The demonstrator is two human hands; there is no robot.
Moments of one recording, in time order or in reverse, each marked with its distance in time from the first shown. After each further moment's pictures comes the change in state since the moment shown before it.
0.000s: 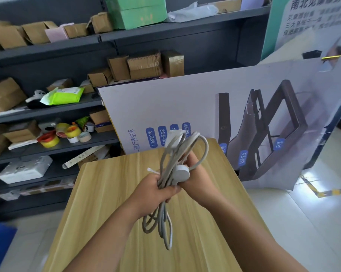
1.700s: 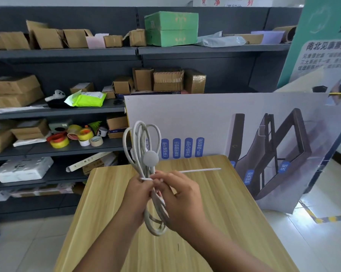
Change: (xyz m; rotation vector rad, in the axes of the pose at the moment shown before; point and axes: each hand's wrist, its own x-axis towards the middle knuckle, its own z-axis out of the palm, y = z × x) left_hand -0.007 -0.109 -0.122 -0.606 0.286 -0.146; right_hand -0.006 -0.055 0.177 -0.308 0.242 -0.398
